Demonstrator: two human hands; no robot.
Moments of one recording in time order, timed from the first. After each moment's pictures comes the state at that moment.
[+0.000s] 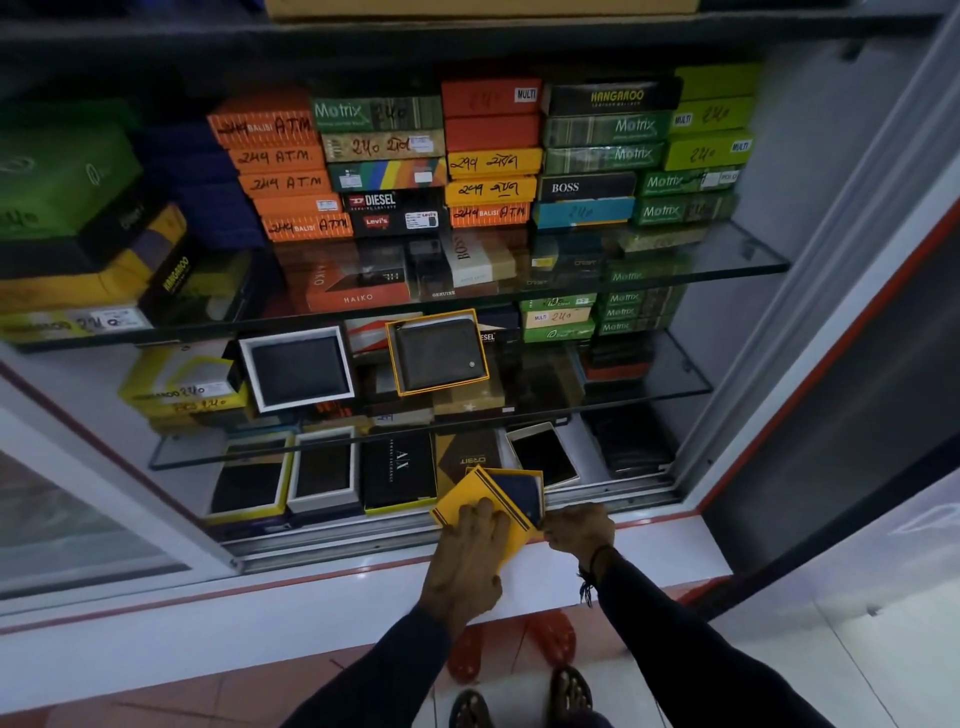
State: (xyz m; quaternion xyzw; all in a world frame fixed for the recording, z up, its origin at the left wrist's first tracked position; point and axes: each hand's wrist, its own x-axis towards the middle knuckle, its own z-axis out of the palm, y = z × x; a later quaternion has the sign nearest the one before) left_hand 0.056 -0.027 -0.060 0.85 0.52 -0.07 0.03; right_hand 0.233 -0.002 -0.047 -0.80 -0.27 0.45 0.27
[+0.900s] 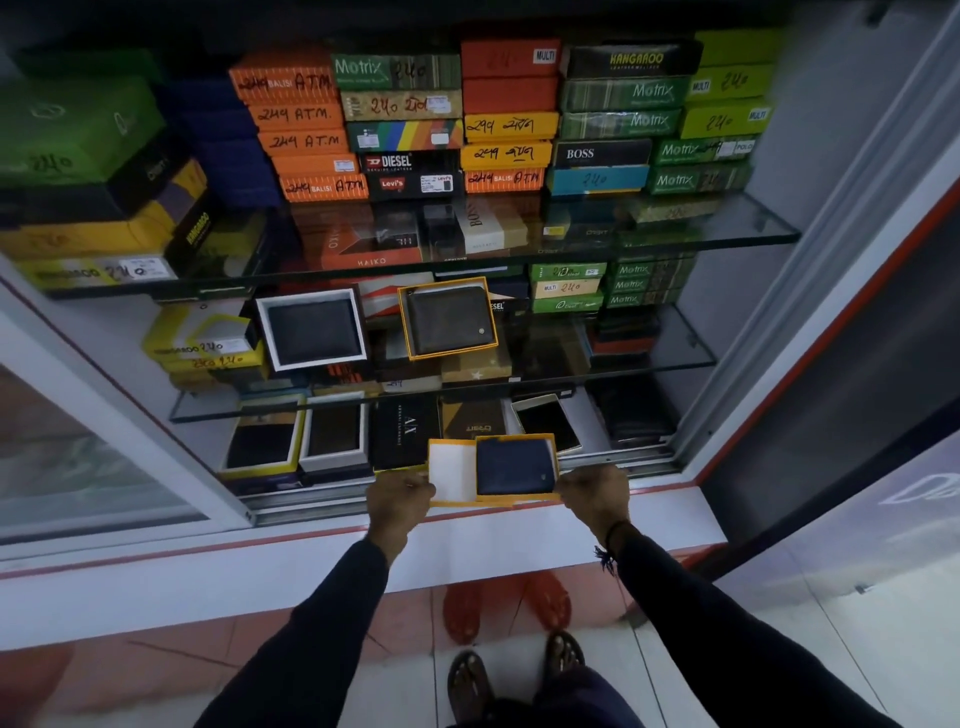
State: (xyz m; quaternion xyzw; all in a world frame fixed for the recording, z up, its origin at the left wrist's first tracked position) left_hand -0.010 -0.009 -0.033 0.39 0.76 0.30 0.41; right_hand 0.245 -0.021 -0.037 -0.79 -0.49 0.30 0.22
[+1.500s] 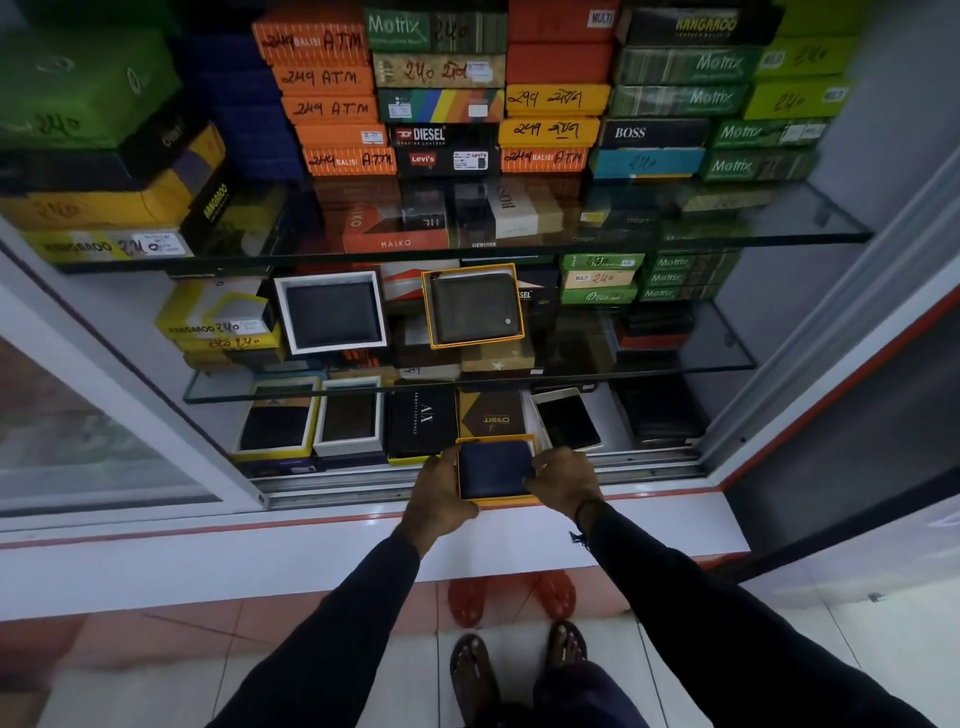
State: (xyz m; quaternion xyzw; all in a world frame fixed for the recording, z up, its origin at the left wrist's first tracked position) left_hand -0.002 0.005 -0.061 0.61 0.65 0.19 0.42; right_hand 0.195 0.015 -0.035 -0.73 -0.60 0.31 0.10
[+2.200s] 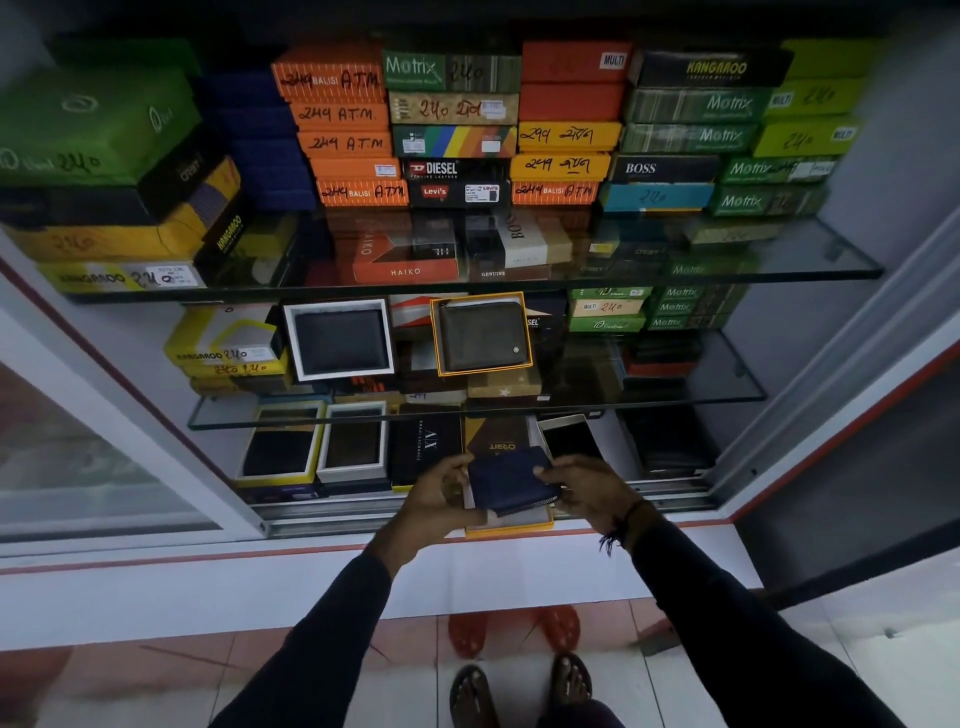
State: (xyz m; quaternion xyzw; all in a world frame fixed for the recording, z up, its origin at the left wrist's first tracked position) left_hand -0.025 0.023 -0.043 0.53 0.56 0.29 0.57; right_hand 0.216 0.037 -0.011 -0.61 -0.31 0.65 0.32
